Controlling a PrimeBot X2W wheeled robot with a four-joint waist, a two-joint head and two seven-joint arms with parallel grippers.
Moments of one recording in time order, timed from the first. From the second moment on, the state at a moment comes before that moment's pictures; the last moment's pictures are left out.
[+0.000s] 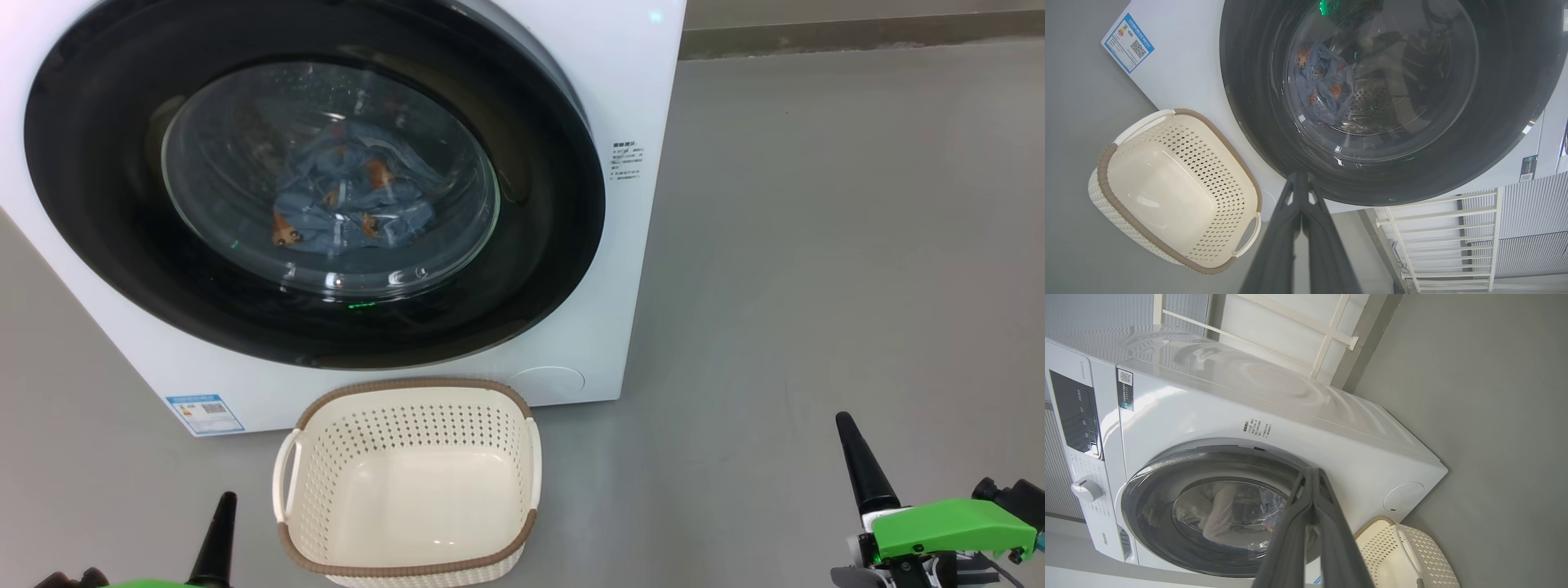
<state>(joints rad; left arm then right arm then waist) -0.01 0.08 0.02 0.26 -1.28 -0.13 0.00 -0.11 -0.07 -0.08 0.32 1.28 0.13 0.01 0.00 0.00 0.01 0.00</state>
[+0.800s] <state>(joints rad) -0.05 0.05 0.06 0.26 -1.49 -0.13 0.07 -0.10 -0.06 -0.11 0.29 1.50 0.13 0.07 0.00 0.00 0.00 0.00</state>
